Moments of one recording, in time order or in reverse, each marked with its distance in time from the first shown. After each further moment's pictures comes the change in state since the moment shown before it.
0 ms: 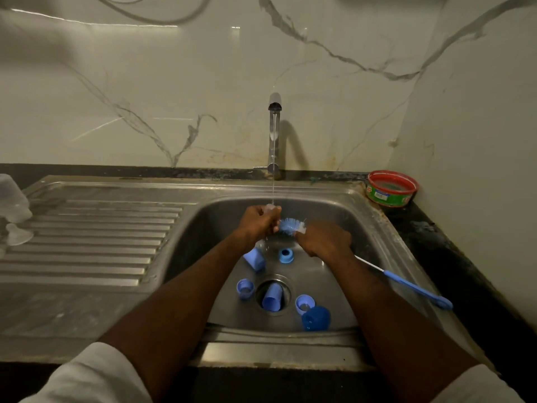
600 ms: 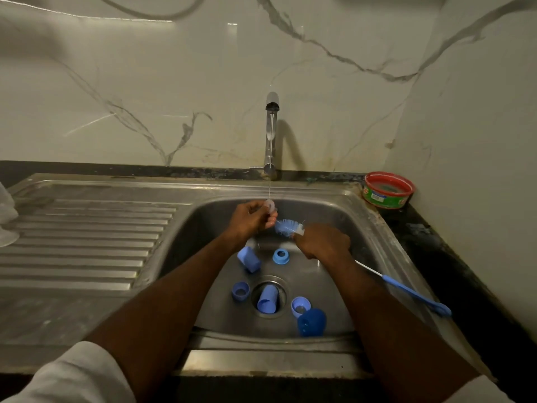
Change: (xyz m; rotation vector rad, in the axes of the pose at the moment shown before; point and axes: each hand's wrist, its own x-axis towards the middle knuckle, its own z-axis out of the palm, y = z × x) left_hand 0.009 0.000 -0.011 -0.147 -0.062 0.079; right_hand 0.006 0.005 0.001 0.024 -0.068 0.007
